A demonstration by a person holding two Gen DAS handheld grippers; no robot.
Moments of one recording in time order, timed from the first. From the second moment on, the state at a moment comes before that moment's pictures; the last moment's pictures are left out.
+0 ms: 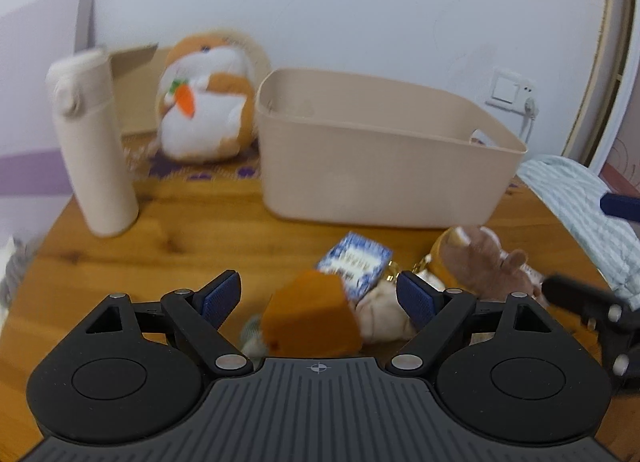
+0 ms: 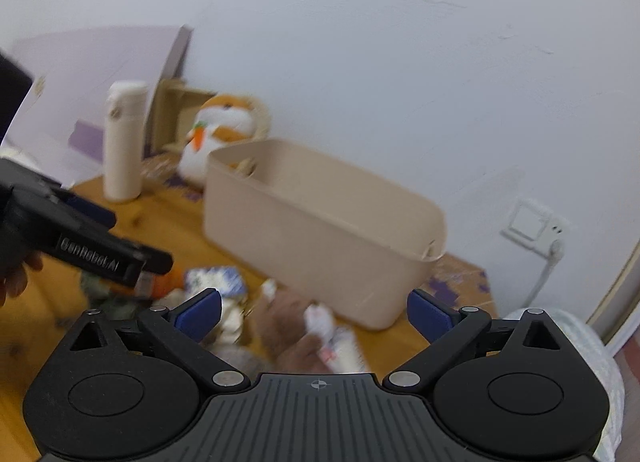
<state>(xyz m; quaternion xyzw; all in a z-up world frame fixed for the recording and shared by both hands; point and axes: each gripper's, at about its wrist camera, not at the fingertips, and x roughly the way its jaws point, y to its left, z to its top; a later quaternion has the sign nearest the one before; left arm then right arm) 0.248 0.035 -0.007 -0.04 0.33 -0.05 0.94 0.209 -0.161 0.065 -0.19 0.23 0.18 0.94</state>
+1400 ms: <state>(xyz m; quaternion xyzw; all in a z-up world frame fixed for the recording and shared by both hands) 0.259 0.035 -0.042 -0.08 0.36 -0.06 0.93 0.200 -0.123 0.012 -0.24 0.29 0.26 0.89</state>
